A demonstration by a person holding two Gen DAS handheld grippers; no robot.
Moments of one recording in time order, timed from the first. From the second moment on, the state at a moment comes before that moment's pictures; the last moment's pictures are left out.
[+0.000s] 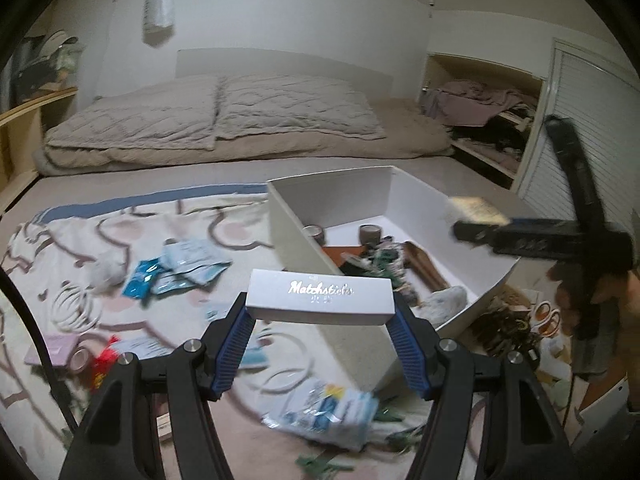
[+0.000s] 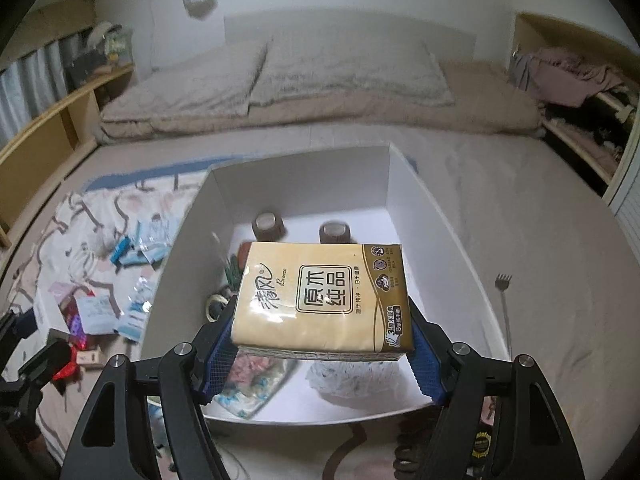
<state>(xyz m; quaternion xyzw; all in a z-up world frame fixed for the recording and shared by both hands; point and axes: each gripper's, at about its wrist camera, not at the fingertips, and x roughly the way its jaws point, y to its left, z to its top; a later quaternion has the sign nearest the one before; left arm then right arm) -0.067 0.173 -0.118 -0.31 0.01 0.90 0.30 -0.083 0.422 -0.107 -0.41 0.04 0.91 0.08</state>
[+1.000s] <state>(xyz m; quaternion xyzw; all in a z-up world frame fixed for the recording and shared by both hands) -0.120 0.258 -0.111 -0.34 0.03 0.87 0.35 -0.112 0.457 -0.151 -0.50 0.06 0.86 0.06</state>
